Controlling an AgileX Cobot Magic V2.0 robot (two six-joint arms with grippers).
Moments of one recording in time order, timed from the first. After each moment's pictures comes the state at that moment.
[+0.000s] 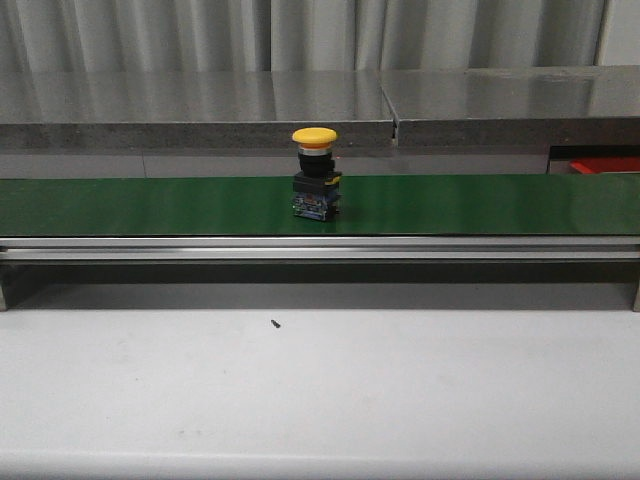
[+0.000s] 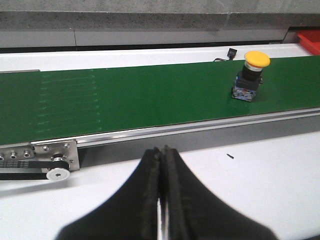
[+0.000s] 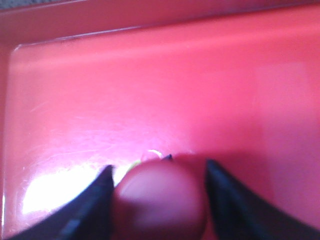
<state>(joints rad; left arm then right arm) -0.15 0.55 -0.43 -0.62 0.39 0.51 -0.52 2.41 -2.15 0.41 0.81 -0.47</state>
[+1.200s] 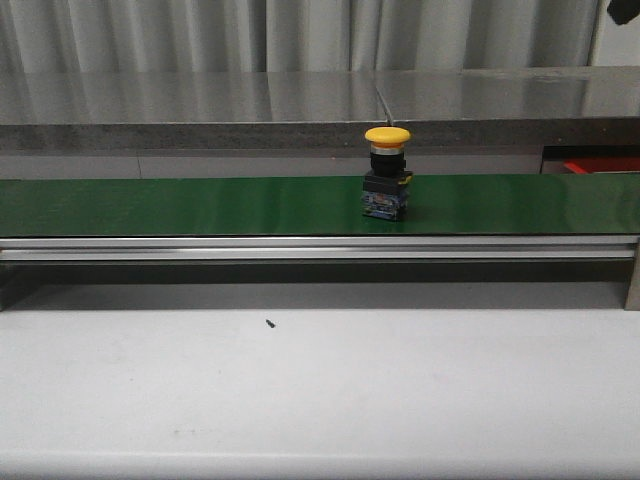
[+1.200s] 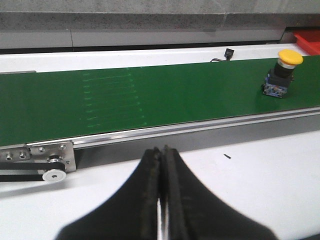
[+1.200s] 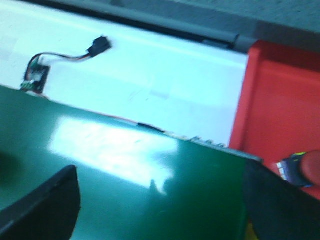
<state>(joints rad) -0.15 0.55 -0.43 -0.62 0.39 0.51 -0.23 1.75 -1.67 0.45 0.97 -0.57</state>
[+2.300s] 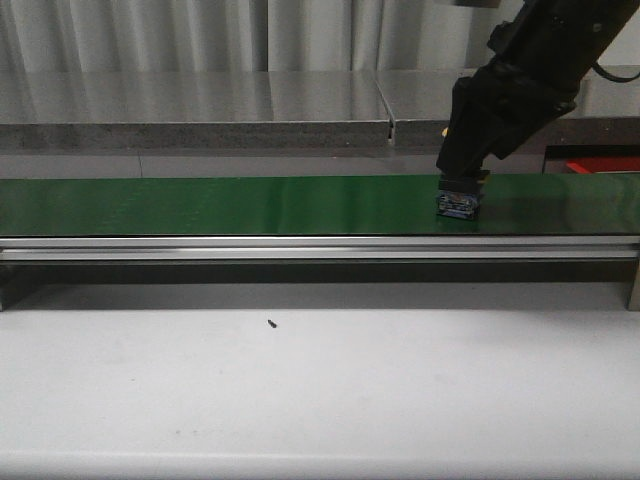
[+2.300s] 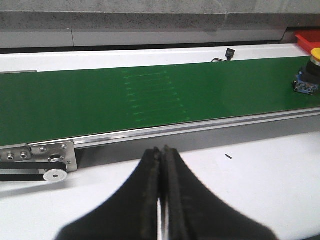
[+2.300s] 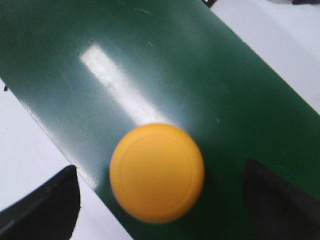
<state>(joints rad) -0.15 0.55 -0.43 -0.62 0.39 0.51 0.13 1.83 -1.43 0.45 0.82 -0.80</state>
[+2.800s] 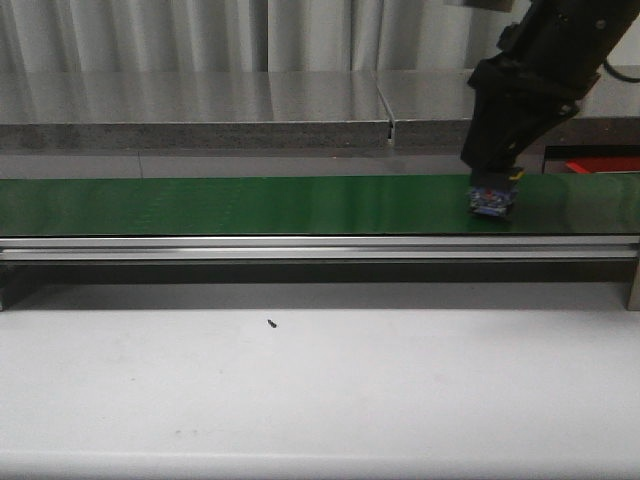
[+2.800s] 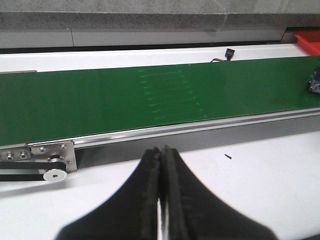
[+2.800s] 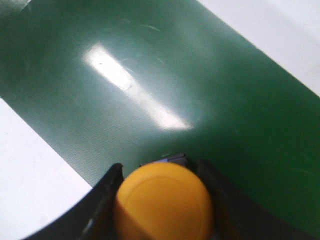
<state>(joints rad) -0.15 0.55 -0.43 -0.62 0.39 0.51 0.10 1.83 -1.46 0.43 0.87 -0.68</state>
